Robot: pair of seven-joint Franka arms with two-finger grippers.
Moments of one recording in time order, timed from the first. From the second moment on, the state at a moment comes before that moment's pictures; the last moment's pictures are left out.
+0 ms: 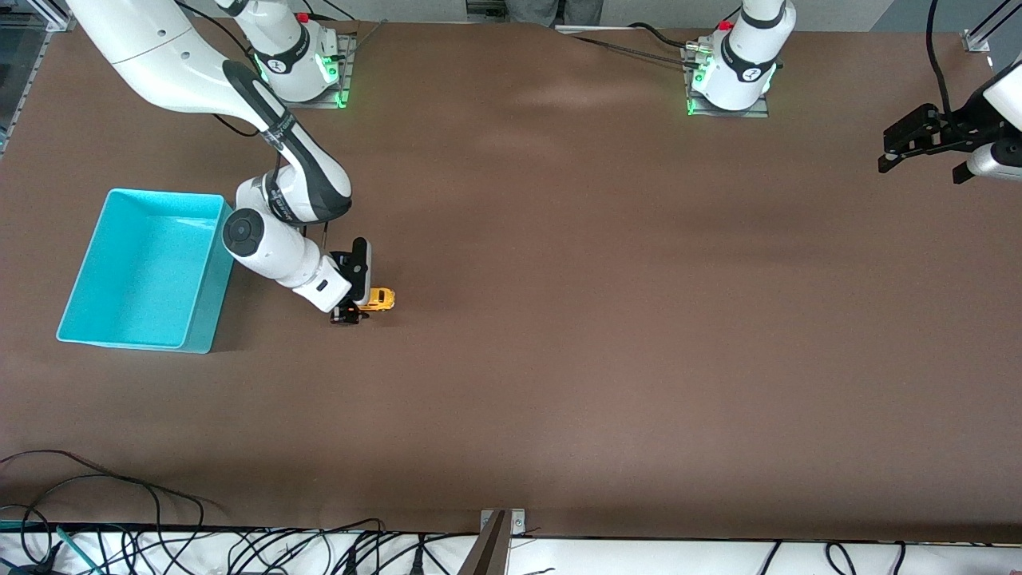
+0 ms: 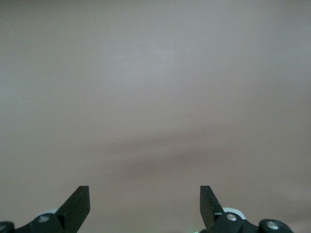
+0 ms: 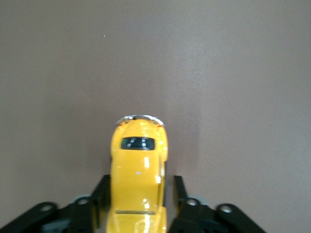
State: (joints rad) left arm 0.08 -0.05 -0.07 -1.58 -0.01 1.48 0.14; right arm -0.07 0.57 0.38 -2.05 0.00 2.67 -1.39
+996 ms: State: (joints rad) left arm 0.08 -0.05 -0.08 -1.58 -0.01 1.48 0.14; right arm -0.08 0.23 0.03 -2.00 -0.01 2.23 -1.56
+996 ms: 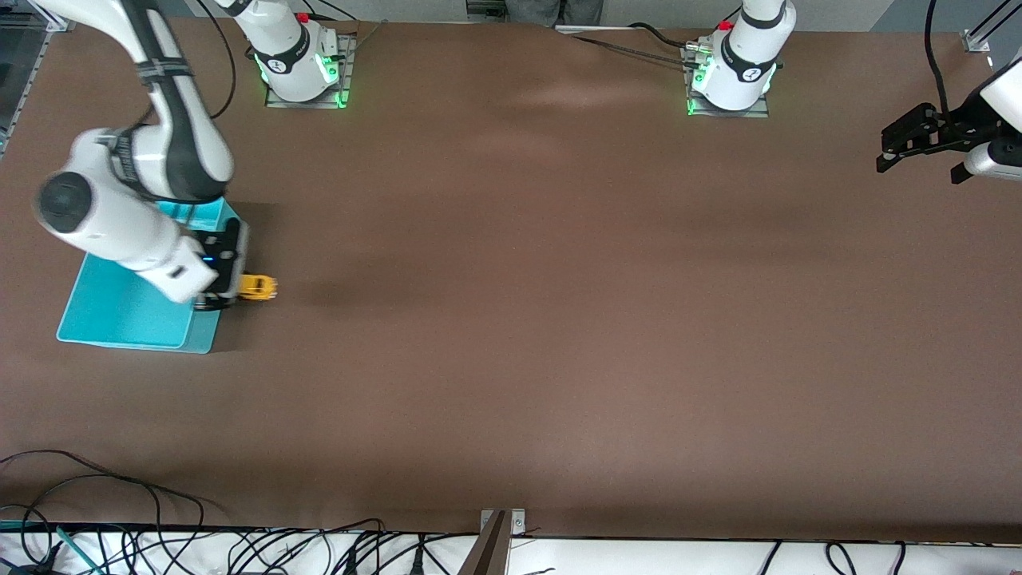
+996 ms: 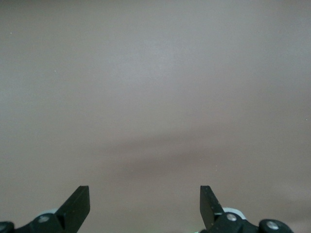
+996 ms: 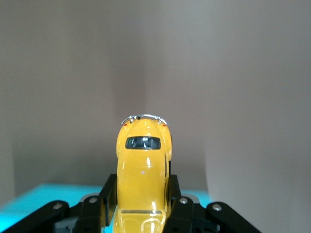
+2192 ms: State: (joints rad) left arm 0.08 -0.05 -0.08 -1.58 -0.01 1.48 0.14; right arm -0.18 0.47 -0.23 -2.01 0.27 2.38 -1.74
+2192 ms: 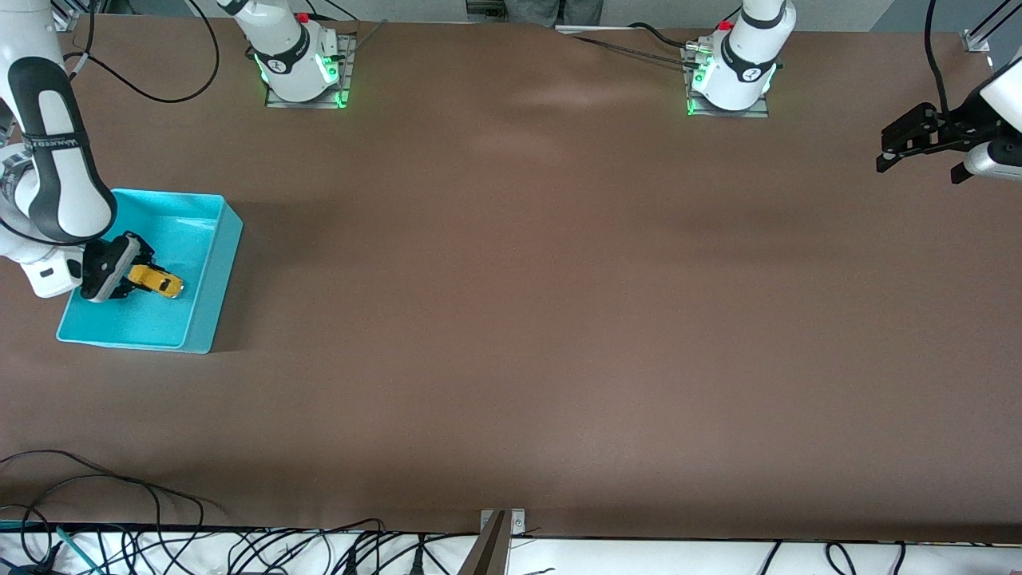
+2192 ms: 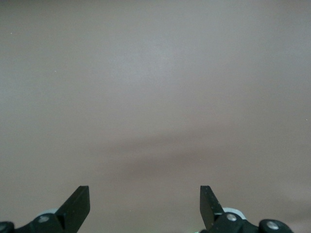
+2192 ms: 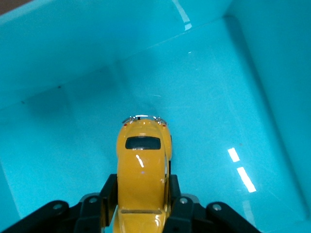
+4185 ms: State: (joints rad) left arm 0.08 -0.05 -0.07 -1.58 -0.01 1.48 0.14; right arm -0.05 0.20 -0.21 -1.53 0.10 1.62 -0.49
